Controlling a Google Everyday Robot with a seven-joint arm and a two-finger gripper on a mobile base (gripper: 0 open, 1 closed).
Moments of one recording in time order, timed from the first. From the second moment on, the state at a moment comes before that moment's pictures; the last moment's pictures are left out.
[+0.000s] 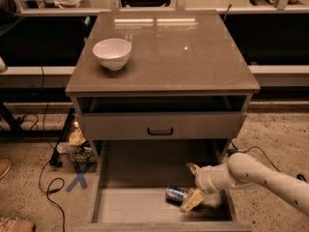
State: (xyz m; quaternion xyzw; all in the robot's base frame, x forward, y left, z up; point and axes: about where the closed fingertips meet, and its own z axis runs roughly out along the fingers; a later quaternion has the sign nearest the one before) arm 0.482 -0.113 0.429 -0.55 0.73 0.29 0.29
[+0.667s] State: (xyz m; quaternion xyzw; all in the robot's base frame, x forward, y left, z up) arm 0.494 -0.179 0.536 -0.57 0.71 0.24 0.32
